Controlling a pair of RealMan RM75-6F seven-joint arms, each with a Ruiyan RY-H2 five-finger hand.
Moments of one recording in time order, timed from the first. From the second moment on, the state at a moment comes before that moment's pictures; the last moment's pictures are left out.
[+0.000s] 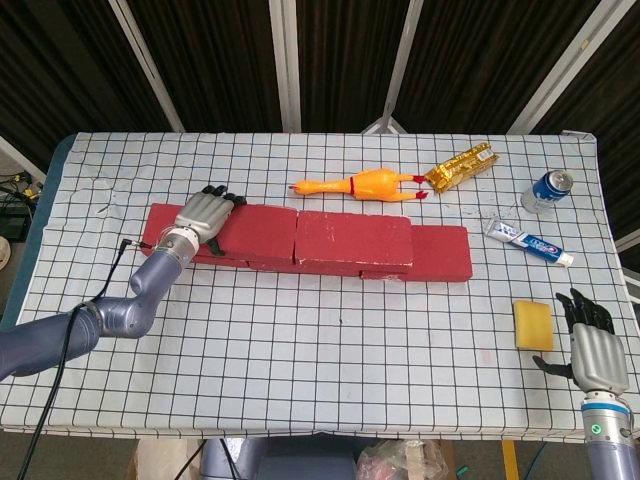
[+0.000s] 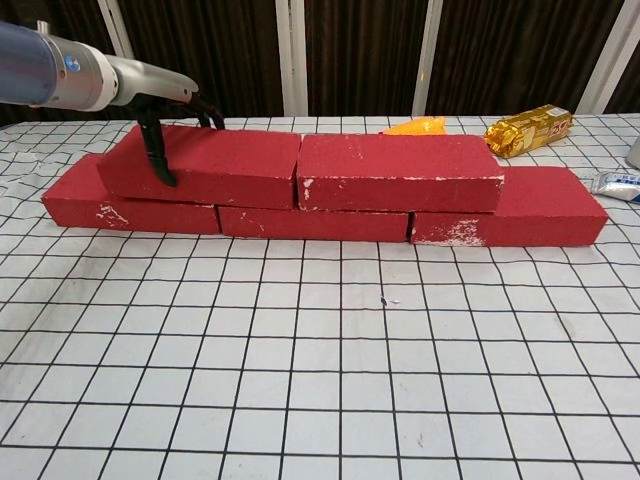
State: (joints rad) left arm -1.22 -1.38 -0.02 -1.26 0.54 0.59 0.41; right arm 0.14 -1.14 0.12 -1.74 -1.12 1.30 -0.19
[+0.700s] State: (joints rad) left arm -1.24 -1.37 -0.01 -1.28 0.48 0.60 0.43; right arm 0.14 -1.15 0.12 -1.73 -1.11 1.31 -0.19
